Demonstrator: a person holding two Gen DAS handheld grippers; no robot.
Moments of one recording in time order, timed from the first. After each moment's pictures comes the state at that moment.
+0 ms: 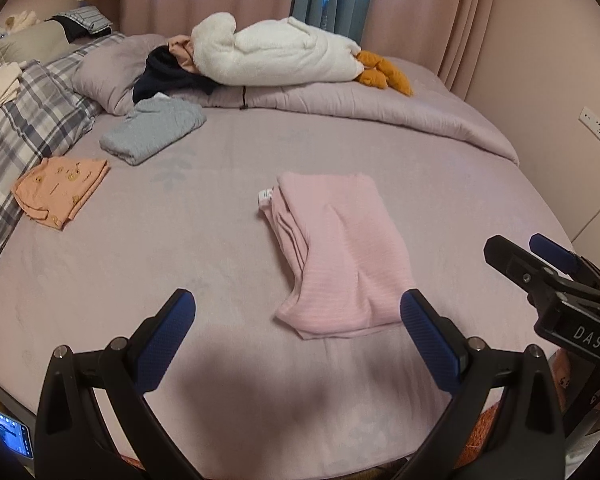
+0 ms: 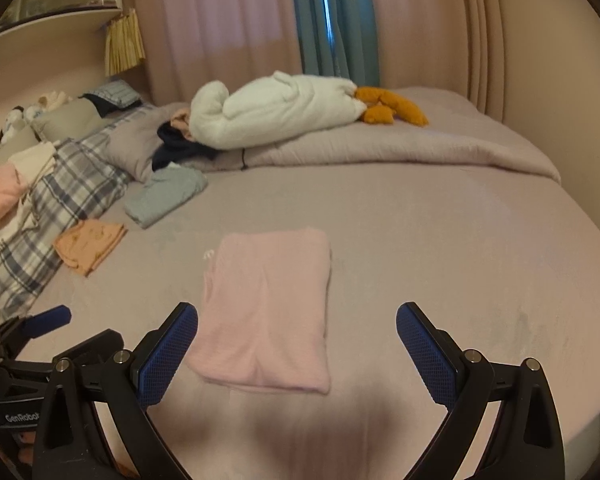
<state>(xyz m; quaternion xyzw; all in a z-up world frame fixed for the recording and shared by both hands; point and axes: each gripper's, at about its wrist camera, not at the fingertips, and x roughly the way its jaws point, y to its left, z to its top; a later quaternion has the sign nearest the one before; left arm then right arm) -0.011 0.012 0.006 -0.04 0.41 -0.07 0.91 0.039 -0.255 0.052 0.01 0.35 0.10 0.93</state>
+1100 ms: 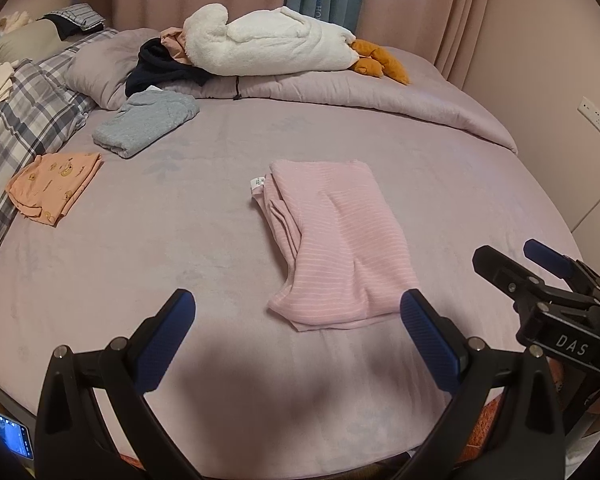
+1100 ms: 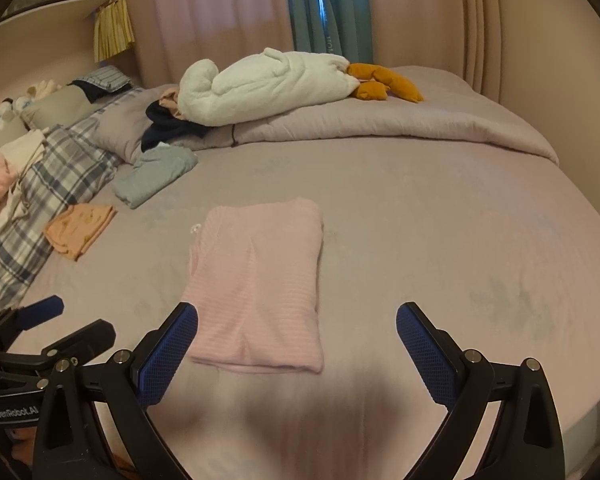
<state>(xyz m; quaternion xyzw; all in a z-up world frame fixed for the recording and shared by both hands) -0.012 0.004 -0.003 -0.03 0.42 -0.08 0.91 0.042 -0.255 0.040 0.01 0.39 0.08 0.92</state>
